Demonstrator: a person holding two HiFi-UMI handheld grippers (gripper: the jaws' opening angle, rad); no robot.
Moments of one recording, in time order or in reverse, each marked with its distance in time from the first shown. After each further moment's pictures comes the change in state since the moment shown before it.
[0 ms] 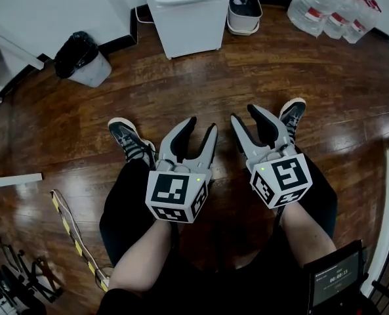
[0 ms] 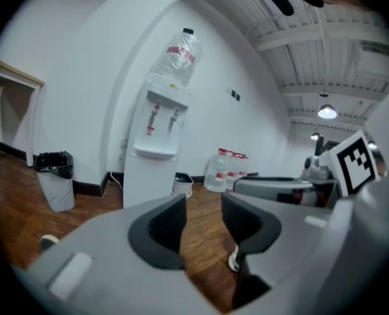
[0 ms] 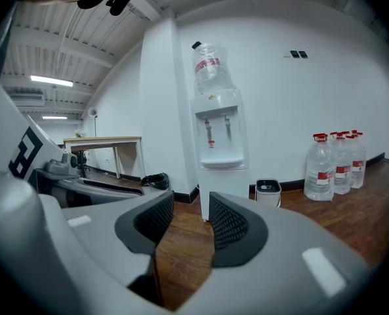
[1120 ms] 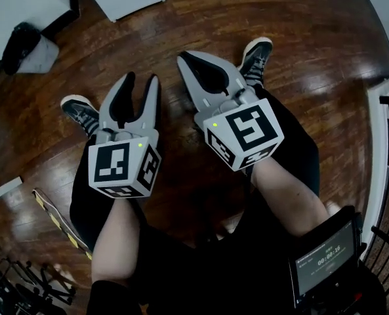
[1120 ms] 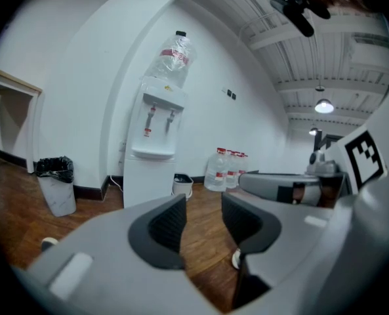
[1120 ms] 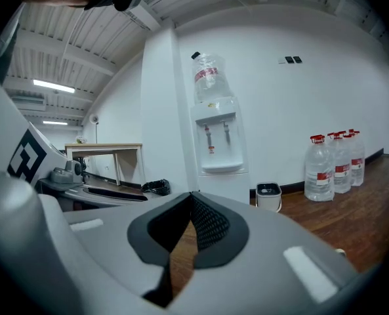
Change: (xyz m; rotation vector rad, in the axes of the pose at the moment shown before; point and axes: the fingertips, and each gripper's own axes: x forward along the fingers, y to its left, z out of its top) left arm -0.003 -0.005 -0.008 0.054 -0.019 0.017; right arm -0.012 0.010 -0.001 0.014 -0.069 0.010
